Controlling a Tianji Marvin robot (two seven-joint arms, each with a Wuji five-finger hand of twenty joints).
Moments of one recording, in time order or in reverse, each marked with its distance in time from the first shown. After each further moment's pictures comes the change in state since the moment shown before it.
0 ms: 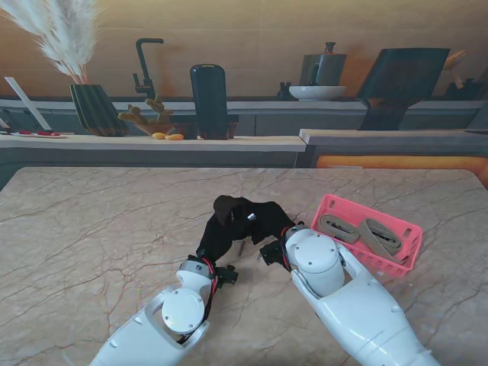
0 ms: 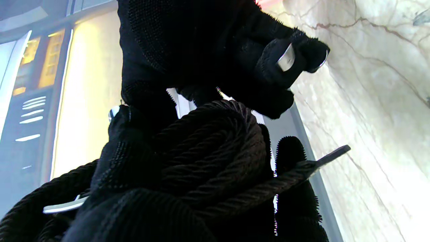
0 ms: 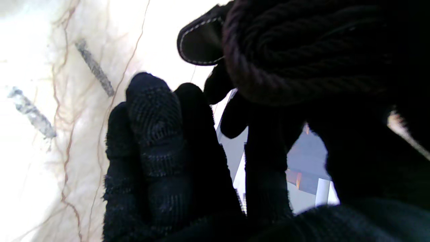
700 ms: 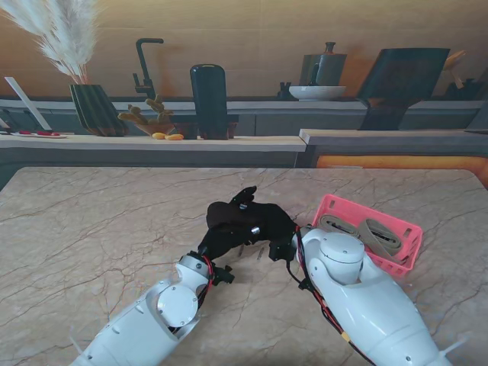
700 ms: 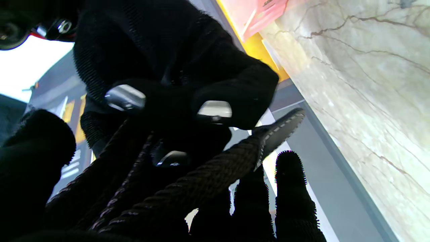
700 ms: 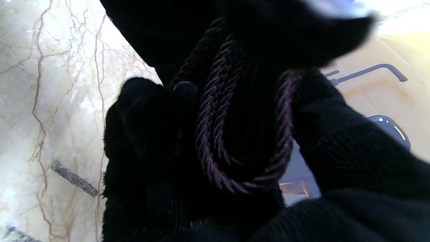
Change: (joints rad) left arm -0.097 0.026 0.058 0.140 0.142 -0.150 -0.046; right arm -0.023 0.028 0.084 0.000 0.456 -0.008 0.221; left_hand -0.858 -0.399 0.868 -0.056 -0.260 -0.045 -0.526 -0.147 -0.253 -0.044 -0.009 0.014 -0.224 -0.085 -0.172 -0.069 -0.091 -0.025 -0.235 -0.069; right_hand 0.131 -0.039 0.006 0.001 -0.101 0.149 -0.028 -0.028 0.056 0.005 0.013 0.079 0.079 0.002 0.026 0.048 0.075 -0.004 0.003 0.048
